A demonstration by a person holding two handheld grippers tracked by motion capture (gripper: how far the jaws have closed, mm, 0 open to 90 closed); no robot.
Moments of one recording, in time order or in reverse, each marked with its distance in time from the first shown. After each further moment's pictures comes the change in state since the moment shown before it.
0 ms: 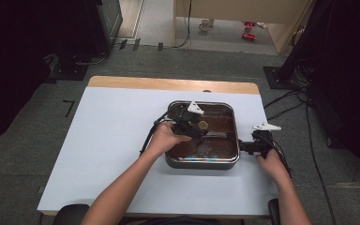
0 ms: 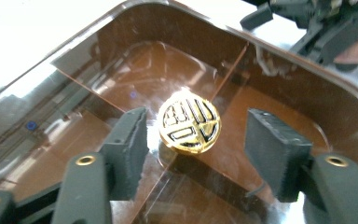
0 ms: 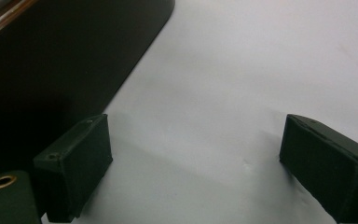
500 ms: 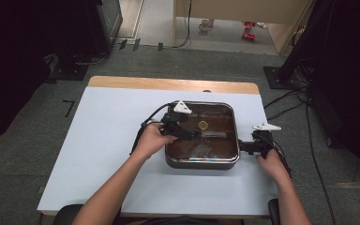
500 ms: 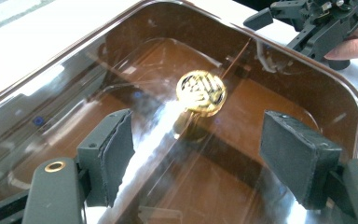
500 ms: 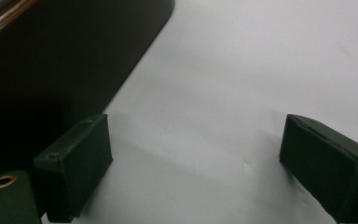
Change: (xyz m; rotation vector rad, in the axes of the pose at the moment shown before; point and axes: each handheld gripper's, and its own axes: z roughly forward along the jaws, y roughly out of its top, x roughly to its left) left arm 0.009 -0.020 -0.036 -0.018 0.026 -0.034; right arm 0.000 0.000 0.000 0.000 0.000 -0.001
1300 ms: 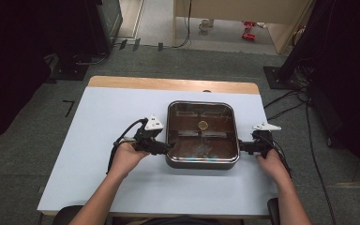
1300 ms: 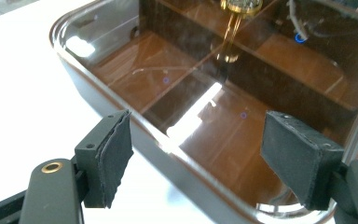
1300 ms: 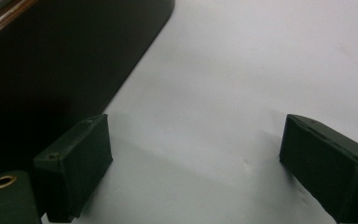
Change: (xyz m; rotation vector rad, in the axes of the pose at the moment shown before) left arm 0.000 -0.074 -0.049 -0.027 0.128 -0.035; right arm 0.000 0.000 0.000 0.001 0.000 0.001
